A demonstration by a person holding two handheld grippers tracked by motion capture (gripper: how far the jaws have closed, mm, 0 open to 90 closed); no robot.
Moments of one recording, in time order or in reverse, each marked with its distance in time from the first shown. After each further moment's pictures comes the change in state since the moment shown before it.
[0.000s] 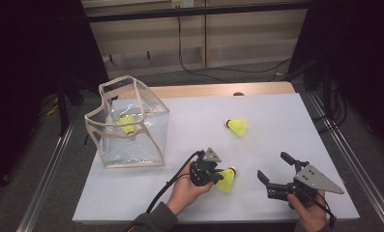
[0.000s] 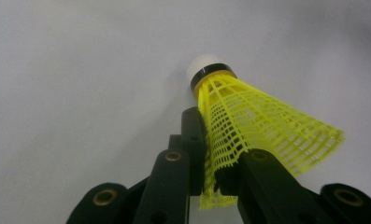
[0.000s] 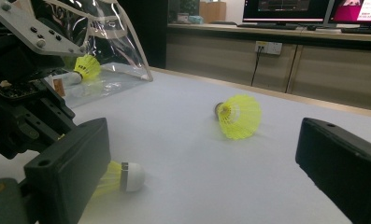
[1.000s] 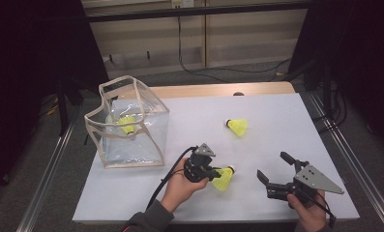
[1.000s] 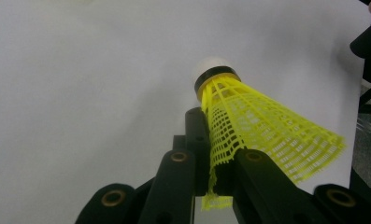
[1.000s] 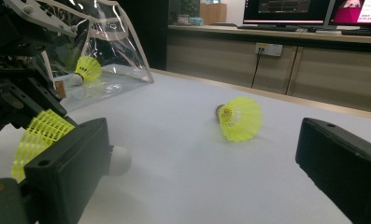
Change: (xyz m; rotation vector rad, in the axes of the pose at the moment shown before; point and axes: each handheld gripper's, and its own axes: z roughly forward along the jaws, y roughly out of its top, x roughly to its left) left arm 0.005 0.010 -0.027 -0.014 -0.069 -0.065; right arm 0.001 0.001 0.000 -0.005 0.001 -0.006
